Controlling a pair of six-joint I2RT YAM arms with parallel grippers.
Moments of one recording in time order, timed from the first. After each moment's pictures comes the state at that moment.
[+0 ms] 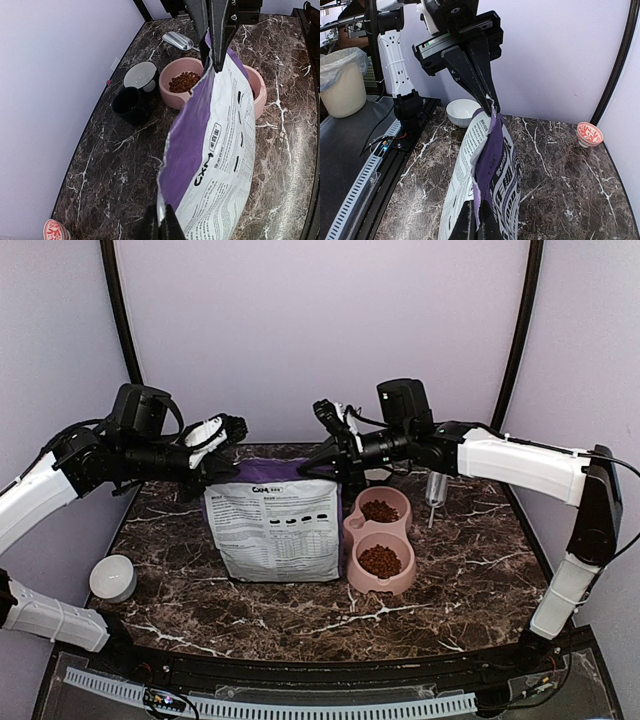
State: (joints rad) left arm -0.67 1.15 1.25 -0.69 0.14 0.59; right arm 0.78 1.71 1.47 -0.12 -0.90 -0.37
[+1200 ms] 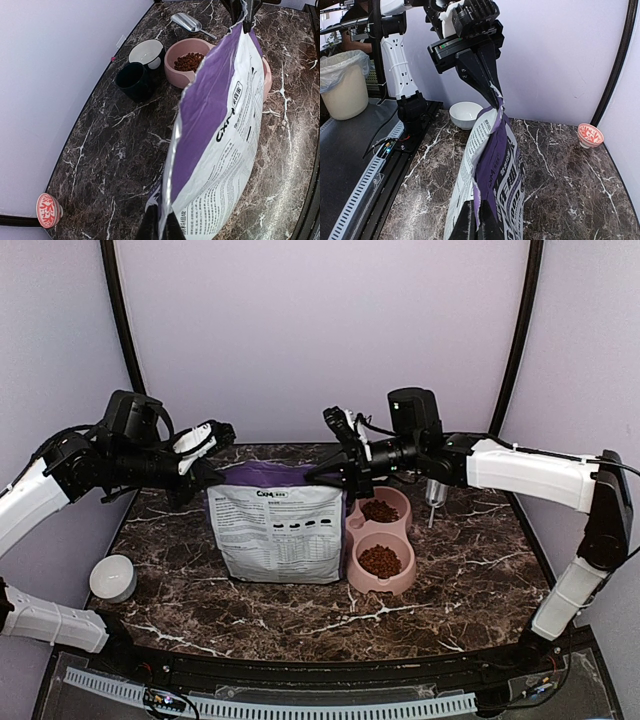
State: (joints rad) left arm -0.64 1.10 1.22 -0.77 0.09 0.54; right arm 0.78 1.65 1.34 -0.01 -0.90 -0.33
